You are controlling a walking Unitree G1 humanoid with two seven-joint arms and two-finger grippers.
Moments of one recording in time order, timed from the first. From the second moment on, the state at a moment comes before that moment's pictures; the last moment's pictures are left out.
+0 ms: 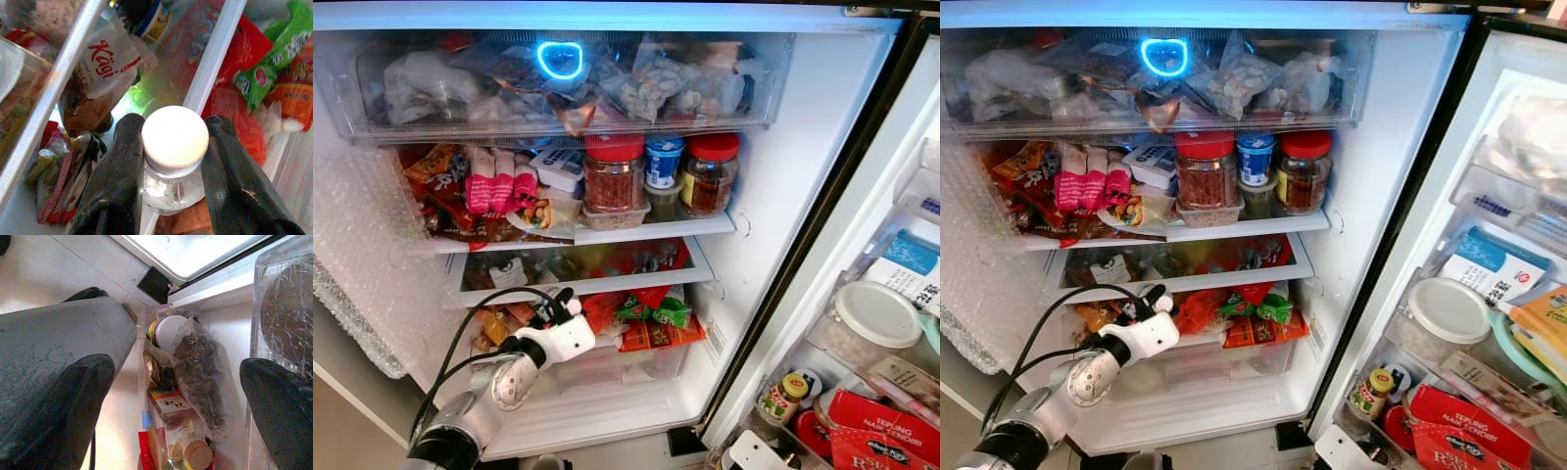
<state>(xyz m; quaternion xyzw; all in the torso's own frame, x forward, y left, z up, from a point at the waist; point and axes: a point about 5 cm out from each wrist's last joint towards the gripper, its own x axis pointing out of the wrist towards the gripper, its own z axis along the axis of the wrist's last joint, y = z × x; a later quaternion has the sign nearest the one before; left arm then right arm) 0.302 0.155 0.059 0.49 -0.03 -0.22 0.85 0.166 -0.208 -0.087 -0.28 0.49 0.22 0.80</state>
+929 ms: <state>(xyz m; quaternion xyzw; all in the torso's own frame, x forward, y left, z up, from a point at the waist) 0.312 0.169 0.058 0.55 -0.02 -0.18 0.82 0.163 -0.210 -0.088 -0.27 0.49 0.21 0.80</state>
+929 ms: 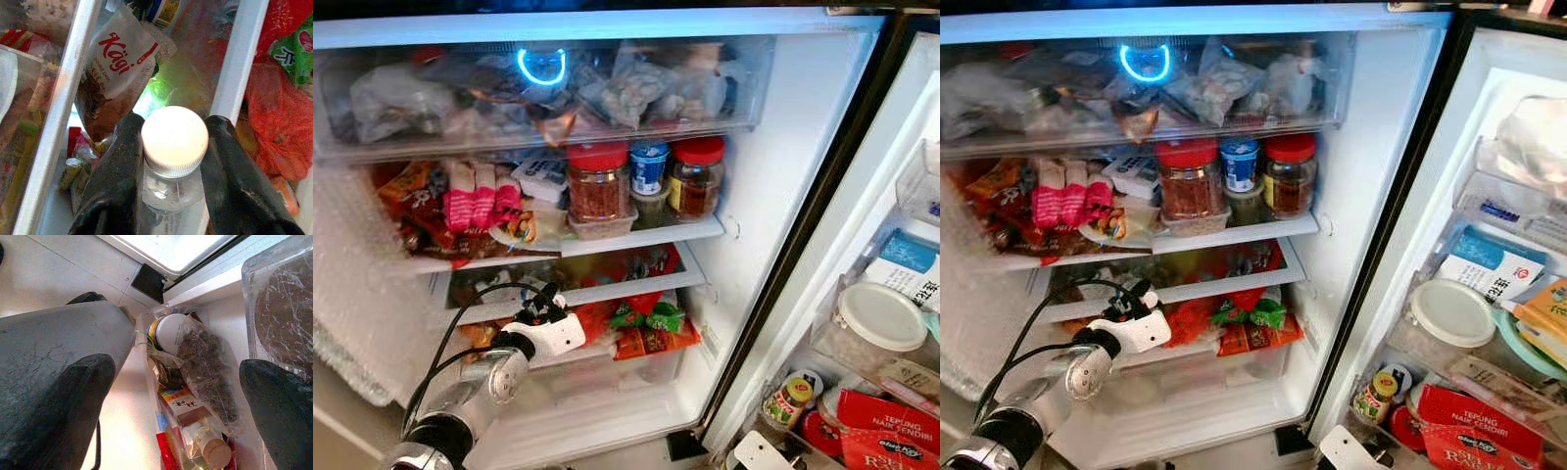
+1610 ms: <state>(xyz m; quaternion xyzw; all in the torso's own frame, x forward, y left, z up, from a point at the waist) 0.311 0.179 0.044 0.55 0.02 -0.17 0.82 0.163 -0.211 -0.089 -0.27 0.50 0.20 0.80</state>
